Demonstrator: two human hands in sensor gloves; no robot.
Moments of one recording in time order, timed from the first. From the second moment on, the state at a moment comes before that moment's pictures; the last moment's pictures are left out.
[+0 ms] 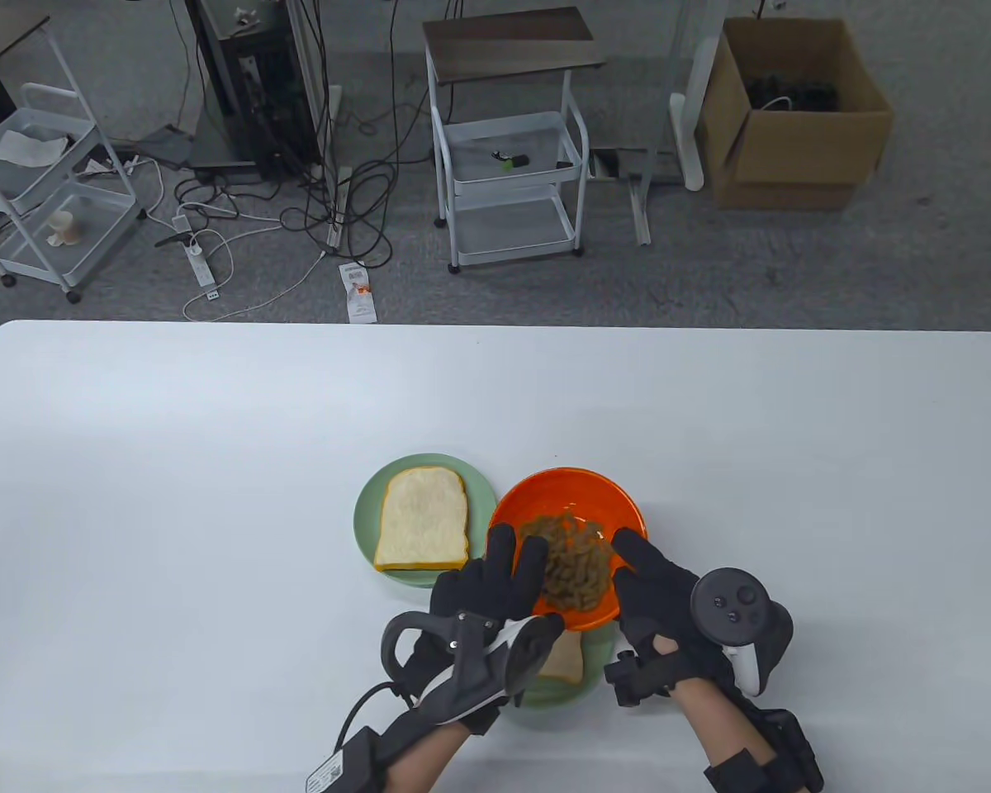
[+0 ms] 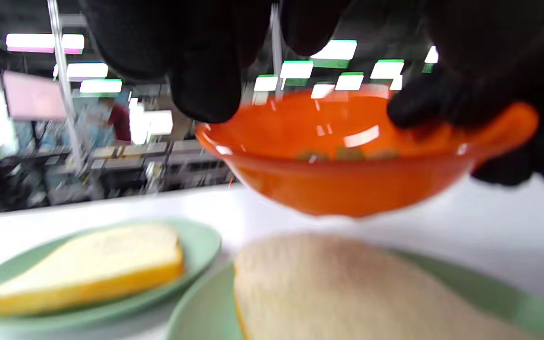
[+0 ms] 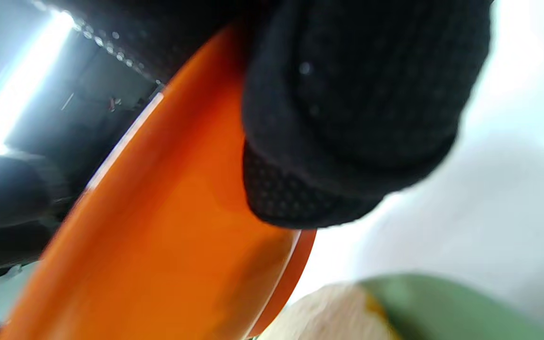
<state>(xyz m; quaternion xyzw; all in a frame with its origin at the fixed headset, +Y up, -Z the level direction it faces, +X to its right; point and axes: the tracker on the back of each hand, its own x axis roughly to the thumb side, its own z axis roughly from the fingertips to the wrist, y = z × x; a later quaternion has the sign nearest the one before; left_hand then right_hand) -0.029 -0.688 -0.230 0.03 -0.11 -0.04 0.99 0.180 -0.739 -0.261 0.01 -0.10 0.89 0.45</state>
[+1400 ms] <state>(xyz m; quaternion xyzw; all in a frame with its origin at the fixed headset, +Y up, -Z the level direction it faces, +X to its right) -0.065 -0.707 -0.262 0.05 -0.11 0.24 0.96 0.180 -0.759 -0.262 -0.01 -0.02 0.88 0.47</state>
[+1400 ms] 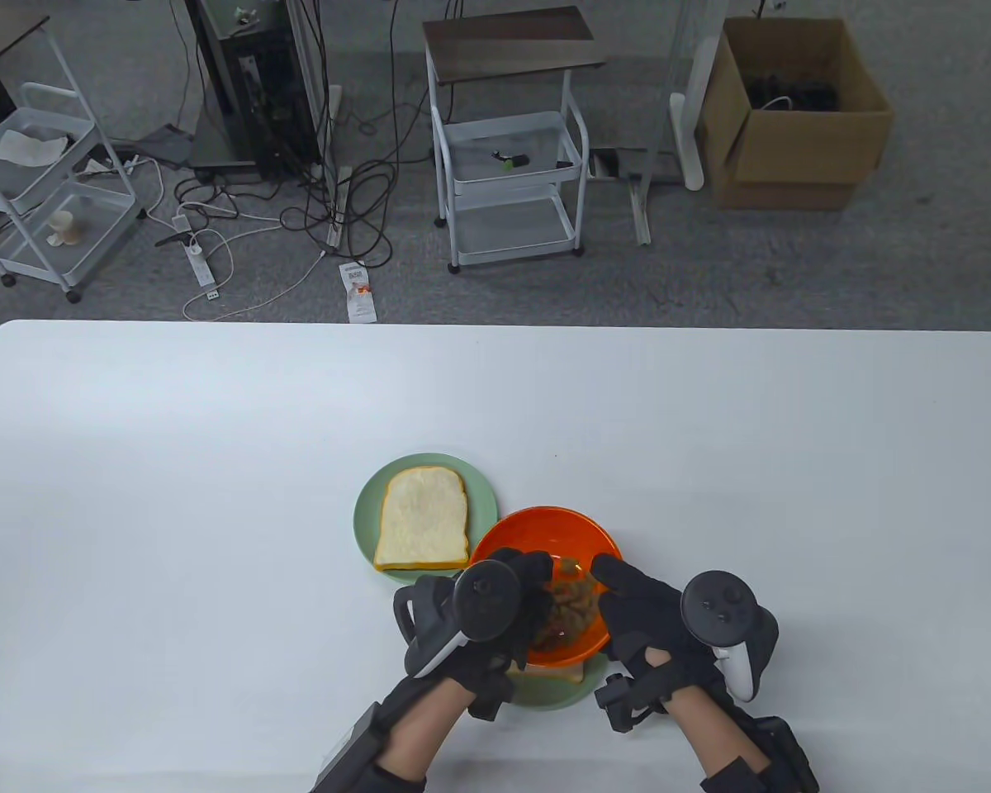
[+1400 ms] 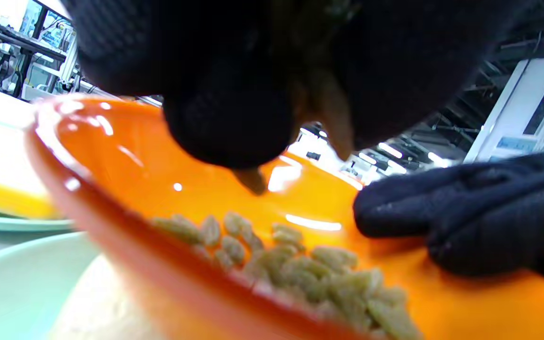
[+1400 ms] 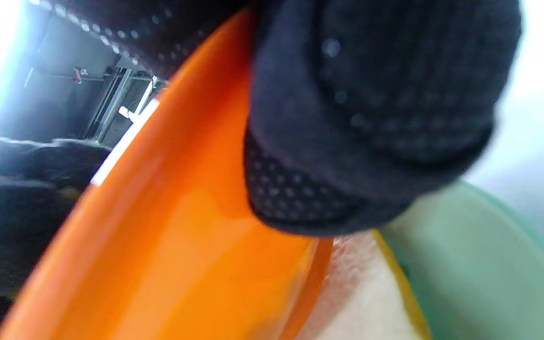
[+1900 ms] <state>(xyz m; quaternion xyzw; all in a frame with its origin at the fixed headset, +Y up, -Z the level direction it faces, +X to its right) -0.068 -0.729 -0.276 -0.02 -0.10 0.29 0.95 0.248 -0.757 -0.286 -0.10 -0.09 0.88 0.46</state>
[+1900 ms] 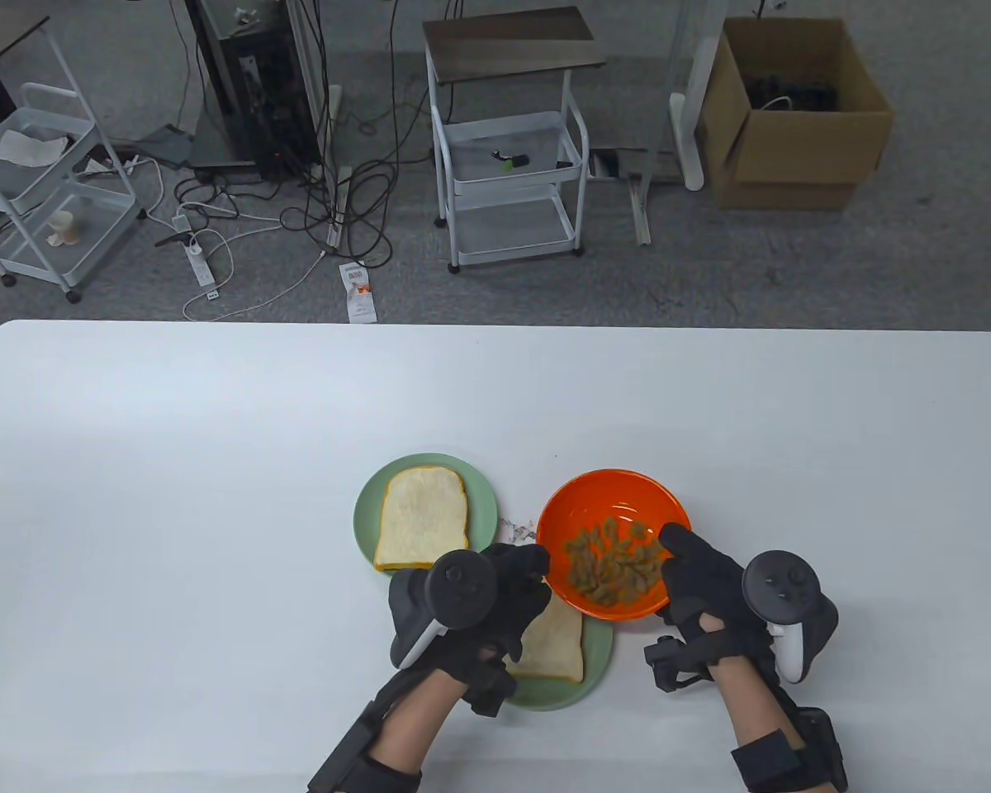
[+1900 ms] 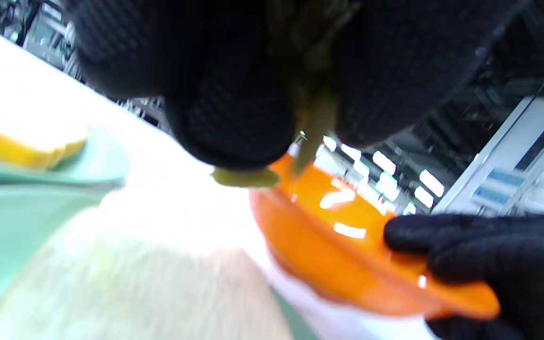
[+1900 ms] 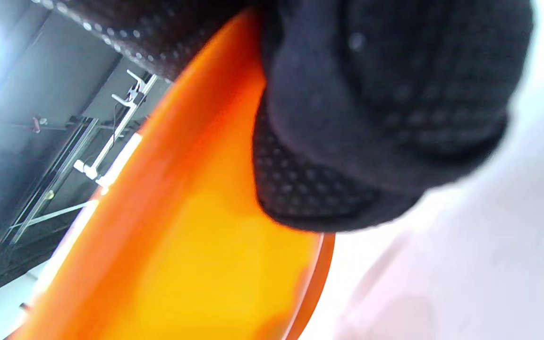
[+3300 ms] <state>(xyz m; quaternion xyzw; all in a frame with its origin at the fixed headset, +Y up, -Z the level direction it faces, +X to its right) -0.025 -0.745 -0.270 -0.11 -0.16 0.09 0.98 0.258 -0.758 -0.292 -0.09 -0.10 0.89 0.43</state>
